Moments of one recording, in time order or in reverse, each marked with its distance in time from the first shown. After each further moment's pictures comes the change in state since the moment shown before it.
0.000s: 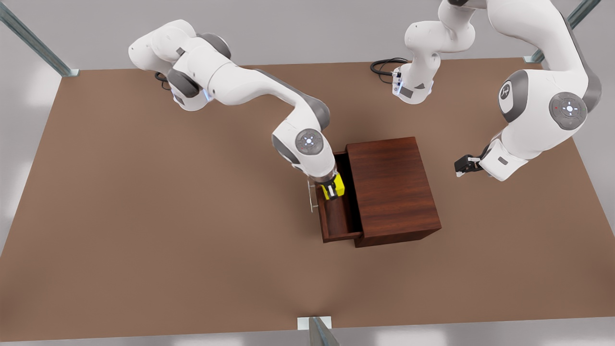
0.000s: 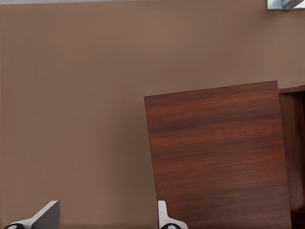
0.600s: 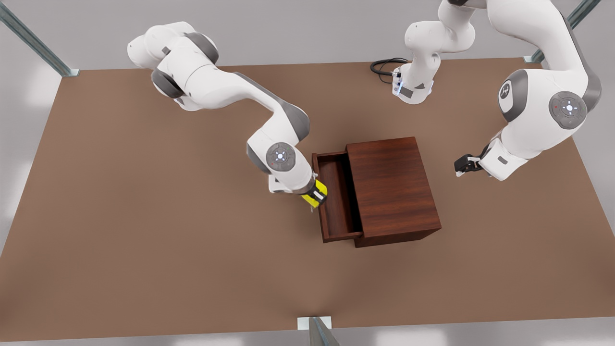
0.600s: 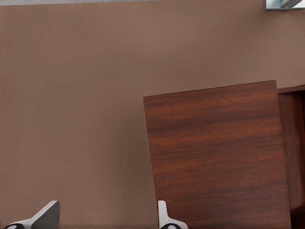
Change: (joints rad) left arm -0.001 -0.002 0.000 0.000 0.000 0.000 0.003; right arm -0.145 -0.062 0.078 -0.040 0.009 -0.082 -0.631
